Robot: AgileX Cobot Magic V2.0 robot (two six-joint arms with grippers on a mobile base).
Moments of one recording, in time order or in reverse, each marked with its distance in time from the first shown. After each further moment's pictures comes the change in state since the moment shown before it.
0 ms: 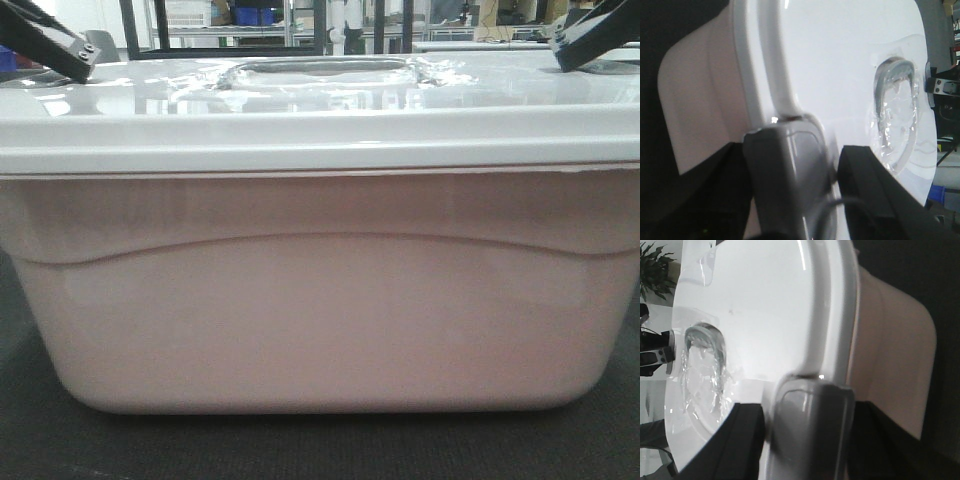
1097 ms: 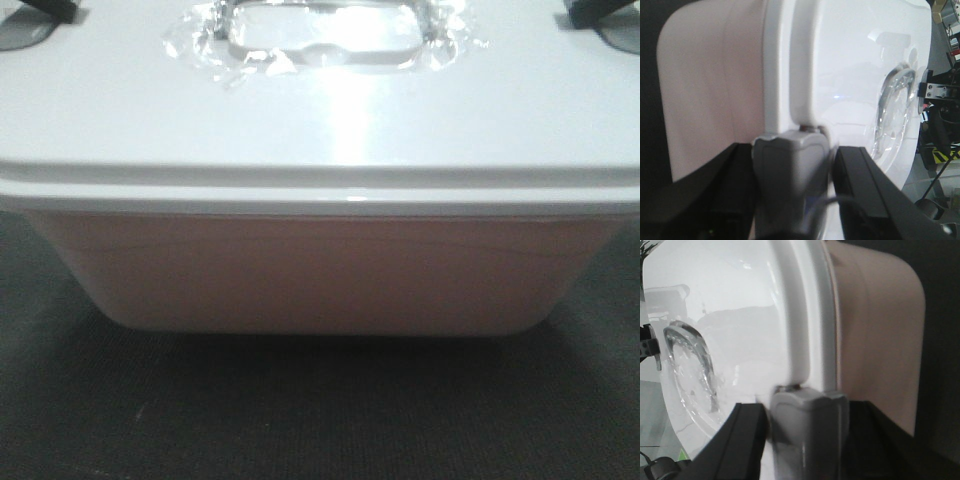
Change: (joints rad) left arm 0.006 -0.115 0.000 -0.055 -0.016 0.082; right arm -0.008 -0.107 0.000 0.020 -0.018 -0.082
